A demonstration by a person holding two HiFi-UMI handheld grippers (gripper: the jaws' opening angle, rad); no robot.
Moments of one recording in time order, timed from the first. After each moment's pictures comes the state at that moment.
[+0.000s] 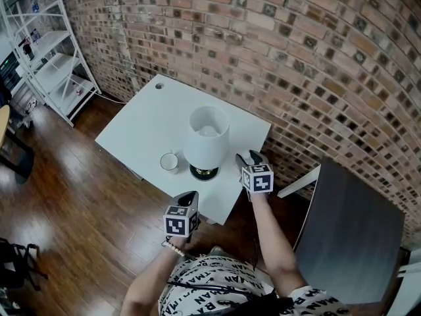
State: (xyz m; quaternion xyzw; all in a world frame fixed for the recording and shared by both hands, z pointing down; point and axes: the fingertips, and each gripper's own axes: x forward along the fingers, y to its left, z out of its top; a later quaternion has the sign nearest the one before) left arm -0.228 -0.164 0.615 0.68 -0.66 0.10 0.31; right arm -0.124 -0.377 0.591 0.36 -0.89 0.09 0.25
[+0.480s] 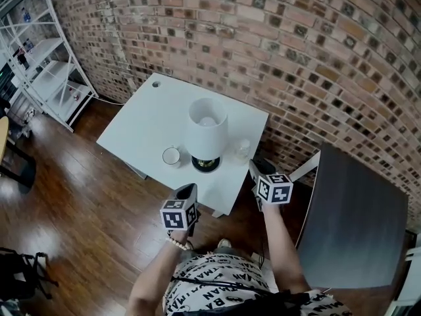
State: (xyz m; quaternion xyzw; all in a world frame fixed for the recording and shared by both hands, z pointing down) left arm -0.241 -0.151 0.600 0.68 -0.66 0.06 0.31; right arm -0.062 -0.312 0.565 0.38 -0.89 0.15 0.20
